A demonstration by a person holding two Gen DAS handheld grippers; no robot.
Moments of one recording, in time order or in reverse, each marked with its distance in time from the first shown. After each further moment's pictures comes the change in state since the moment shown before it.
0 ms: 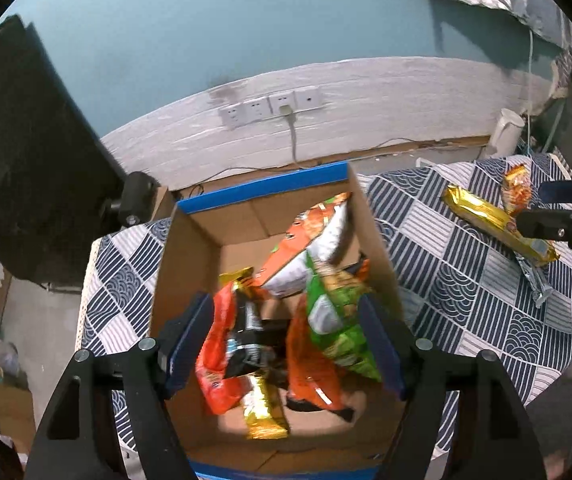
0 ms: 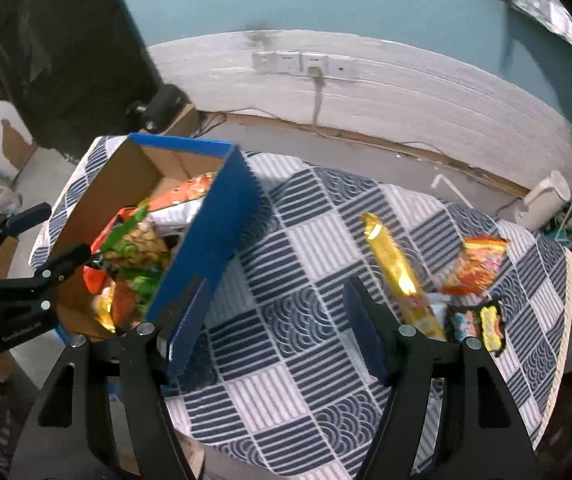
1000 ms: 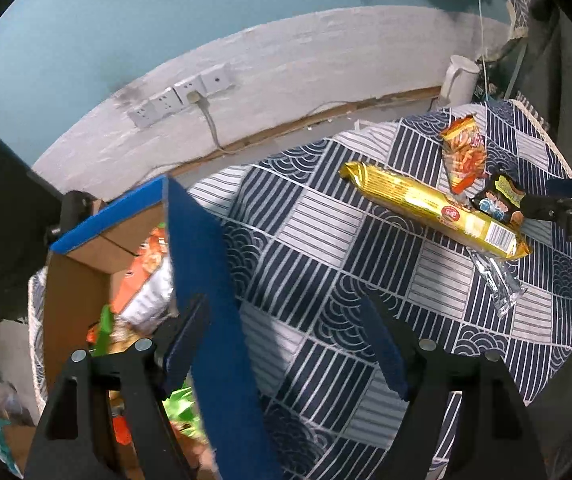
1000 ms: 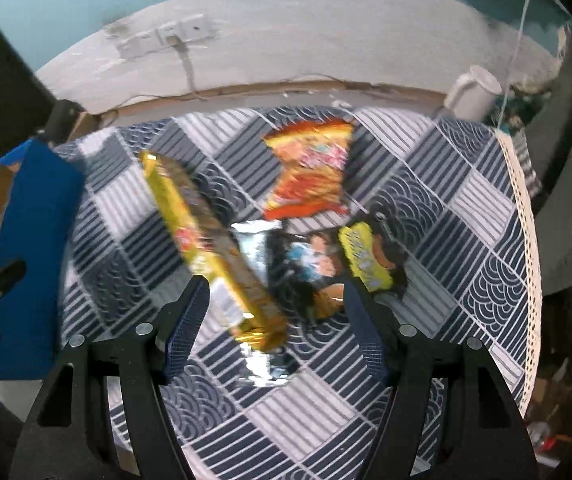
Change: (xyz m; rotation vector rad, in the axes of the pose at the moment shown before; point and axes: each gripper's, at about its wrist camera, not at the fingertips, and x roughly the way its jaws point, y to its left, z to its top) left arm 0.062 -0.138 0.034 0.147 0.118 -0.108; right arm 0.030 -0.182 -0.065 0.270 0.116 -0.171
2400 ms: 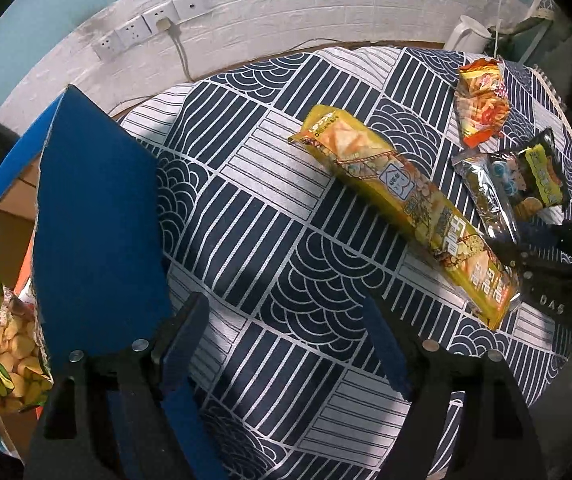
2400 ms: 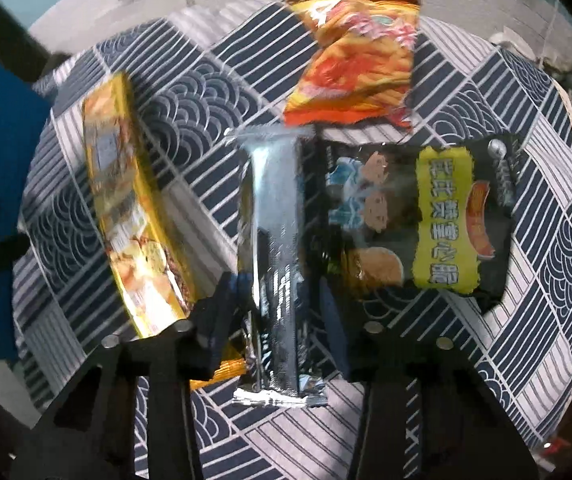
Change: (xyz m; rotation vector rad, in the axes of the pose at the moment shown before) left arm 0.068 -0.017 -0.009 -0.051 0.220 -0.088; right arm 0.083 0.019 -0.036 -0.067 0.145 0.015
